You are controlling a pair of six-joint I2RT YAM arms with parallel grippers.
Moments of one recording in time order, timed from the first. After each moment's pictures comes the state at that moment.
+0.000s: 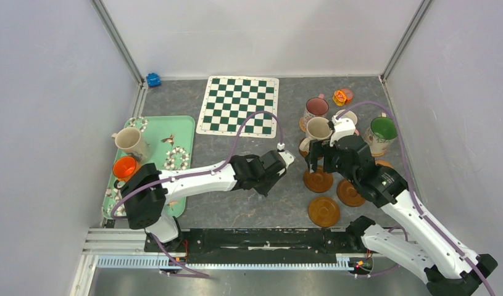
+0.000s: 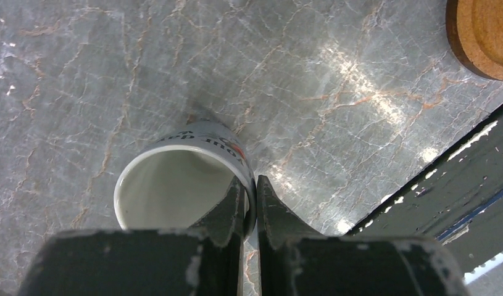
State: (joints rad) left arm -1.11 1.58 1.11 -0.56 -0.16 -0.24; right arm 0.63 0.79 0.89 -0.67 0.25 0.30
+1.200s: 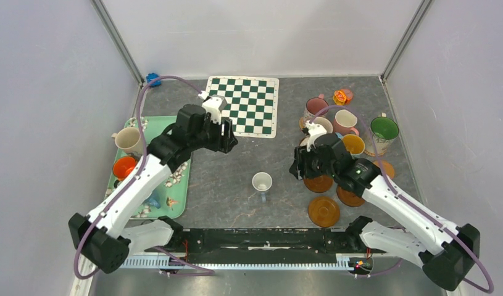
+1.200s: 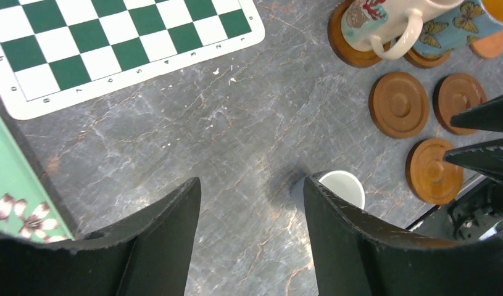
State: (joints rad) left arm -0.54 1.16 1.12 -0.55 0.11 -0.23; right arm 0.67 0.96 0.83 -0.57 -0.02 0.37
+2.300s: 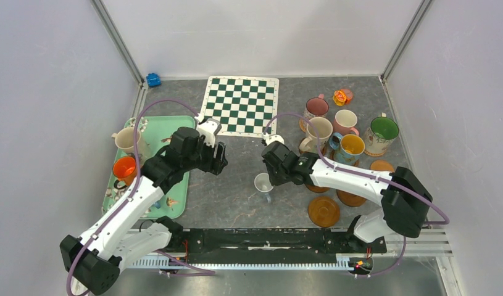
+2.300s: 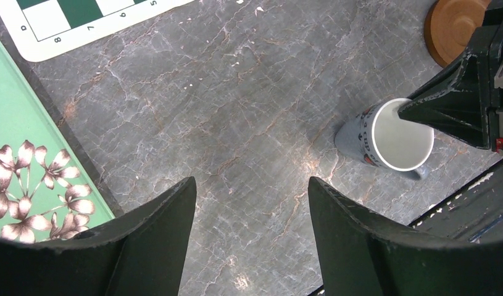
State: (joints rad) left arm -0.54 0.93 0.86 -0.59 0.07 -0.10; right arm 0.95 1.47 0.96 -0.49 0.19 0.53
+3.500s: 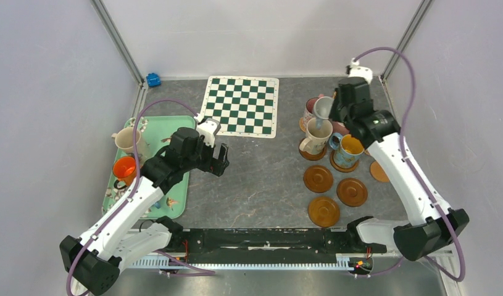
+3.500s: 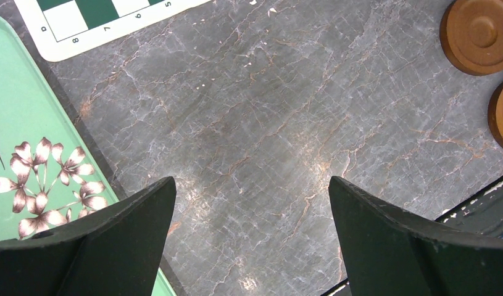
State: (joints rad) left arm -0.54 0.93 0.86 -0.59 0.03 -0.08; right arm 0.41 1.27 1.39 -0.73 0.39 0.39
